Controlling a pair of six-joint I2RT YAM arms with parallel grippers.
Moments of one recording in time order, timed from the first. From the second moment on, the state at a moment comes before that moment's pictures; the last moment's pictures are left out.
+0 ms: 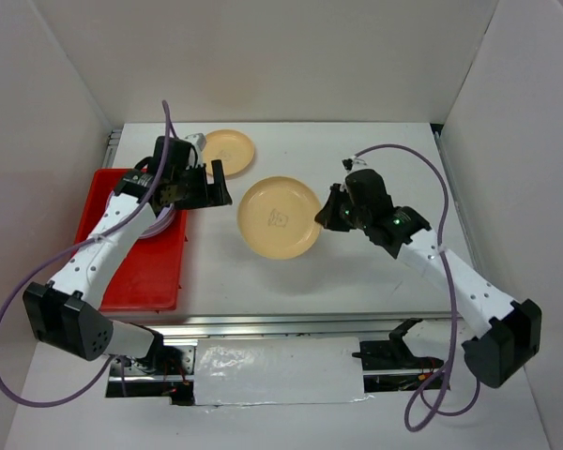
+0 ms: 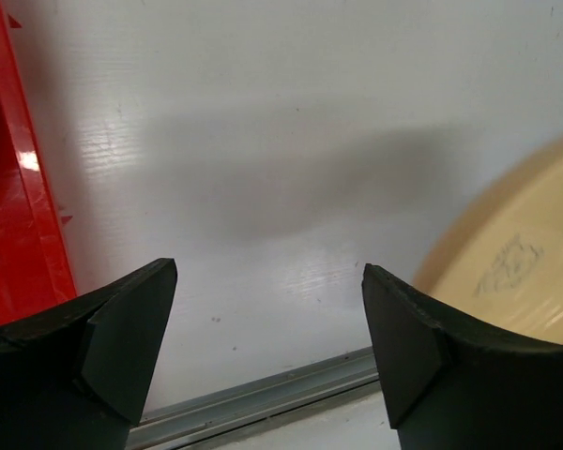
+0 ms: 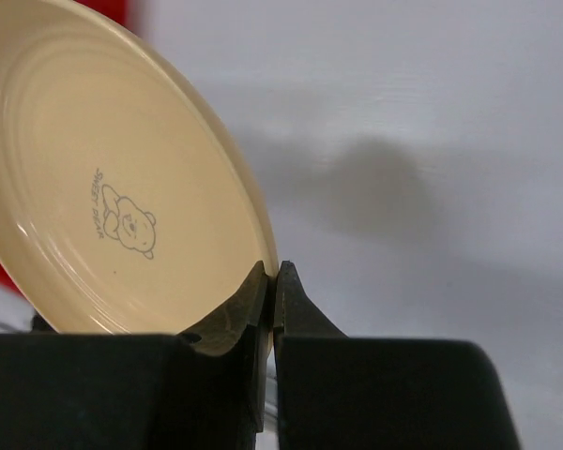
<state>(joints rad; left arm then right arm) -0.30 1.37 1.38 -0.82 0.10 -0.40 0.54 1.21 1.07 -0.51 0.04 0.58</state>
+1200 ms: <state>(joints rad) -0.48 1.33 1.38 -0.83 -0.06 -0.51 0.69 1.26 1.15 -0.51 0.05 0.66</state>
